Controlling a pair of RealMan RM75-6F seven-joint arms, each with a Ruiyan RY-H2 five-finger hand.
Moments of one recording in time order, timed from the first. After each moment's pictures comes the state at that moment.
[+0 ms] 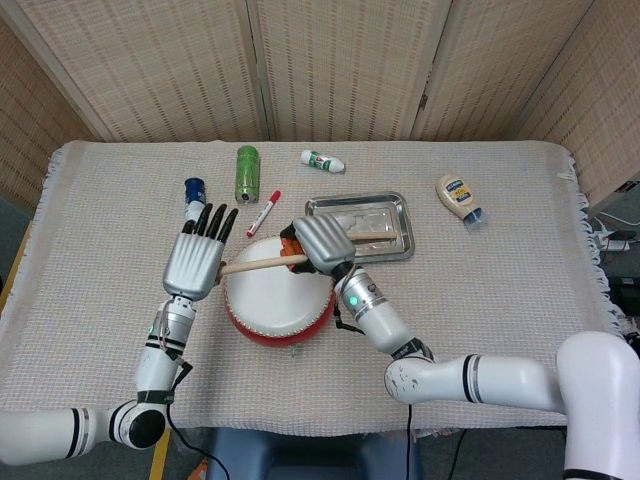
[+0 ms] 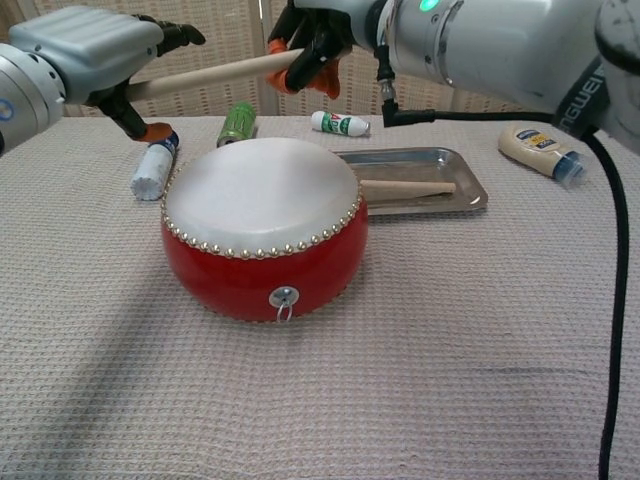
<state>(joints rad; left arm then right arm) -0.83 -1.47 -0.25 -1.73 0.90 1.34 0.94 1.14 -1.53 0.38 -1.62 -0.70 0.95 -0.31</state>
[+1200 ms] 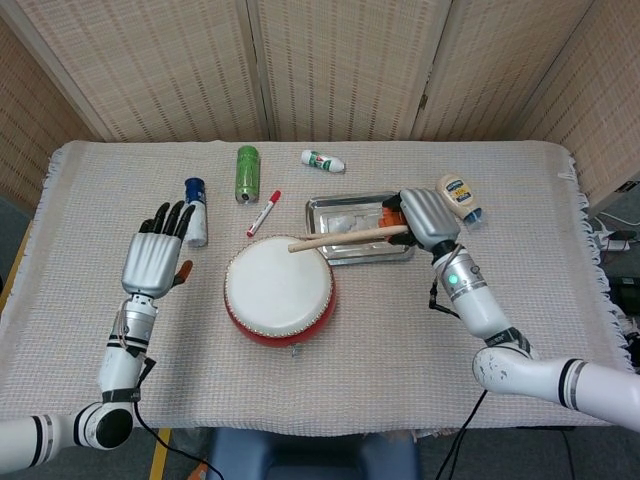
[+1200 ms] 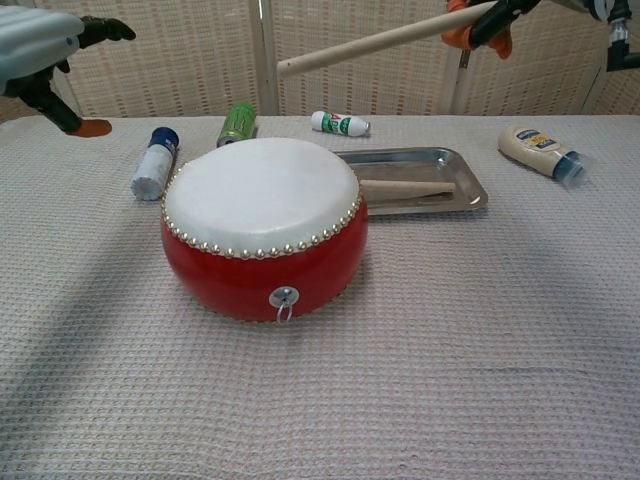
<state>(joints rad) -0.73 -1.35 -0.23 -1.73 0.91 1.32 0.75 0.90 -1.23 0.33 -1.65 -0.82 0.92 -0.11</state>
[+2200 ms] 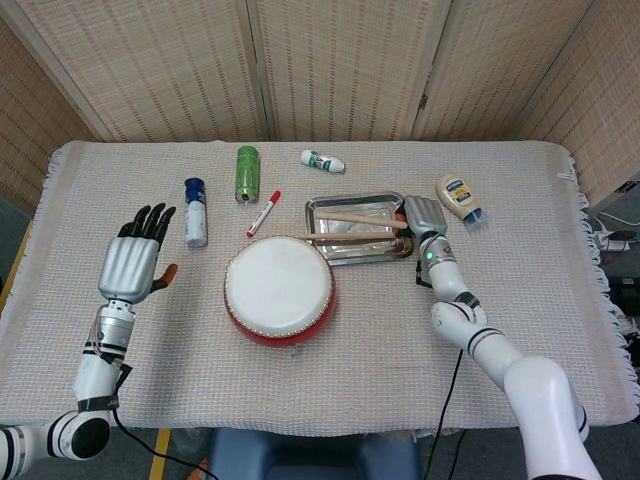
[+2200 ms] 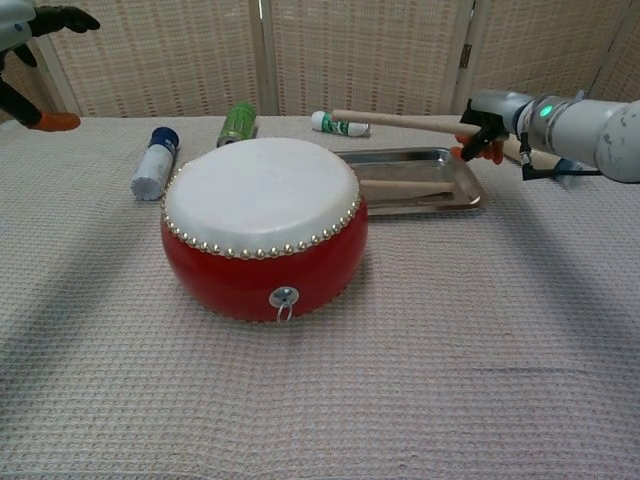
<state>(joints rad) -0.66 -1.27 -0.23 -1.77 0.97 1.30 0.61 1.06 -1.84 0.31 -0.50 -0.86 0.47 0.08</state>
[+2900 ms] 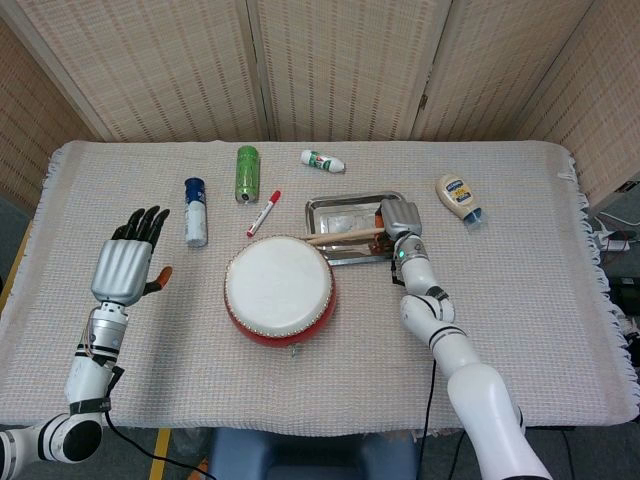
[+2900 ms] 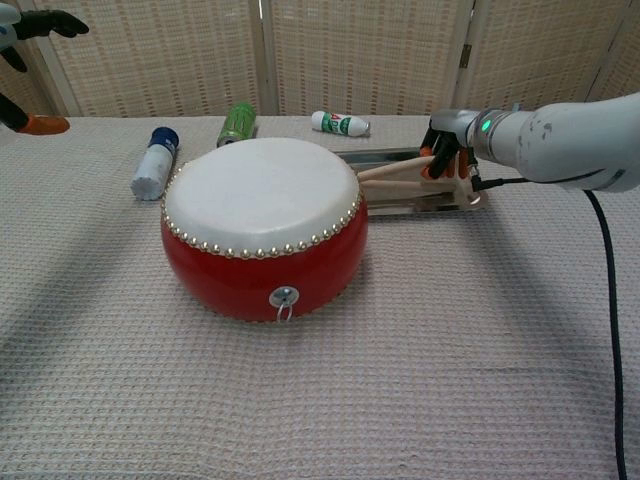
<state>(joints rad) -0.63 -1.24 -0.22 -1.77 0.99 1.28 0.56 1.21 -2.04 0.41 -0.16 -0.88 0.29 -0.02</state>
